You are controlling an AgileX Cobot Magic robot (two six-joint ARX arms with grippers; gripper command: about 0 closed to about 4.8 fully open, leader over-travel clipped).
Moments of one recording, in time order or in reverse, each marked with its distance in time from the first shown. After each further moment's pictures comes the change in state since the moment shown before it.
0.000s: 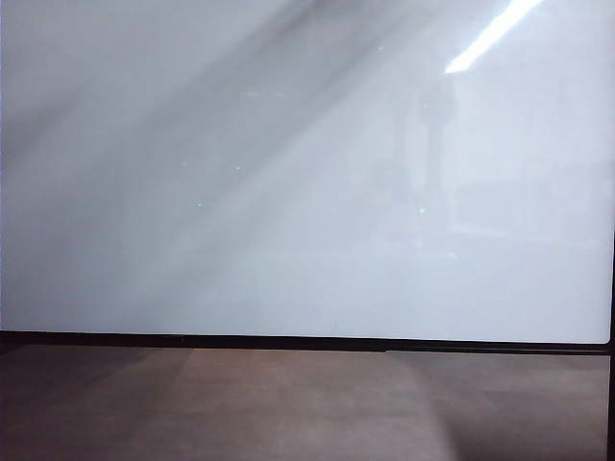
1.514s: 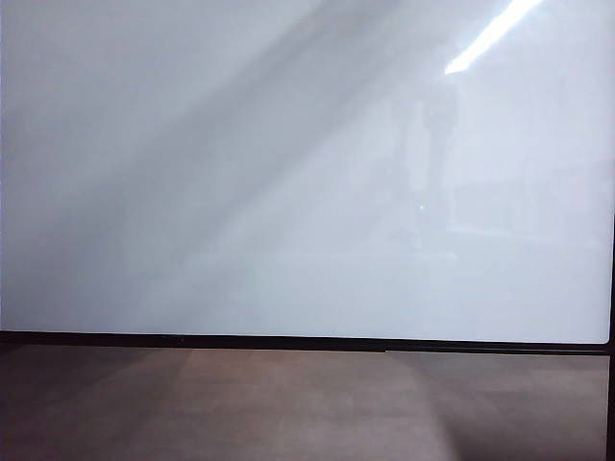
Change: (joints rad) left arm 0.173 -0.089 -0.023 -0.079 -0.064 0.000; right arm 0.002 -0.232 -0.202 -0.078 -0.015 0.064
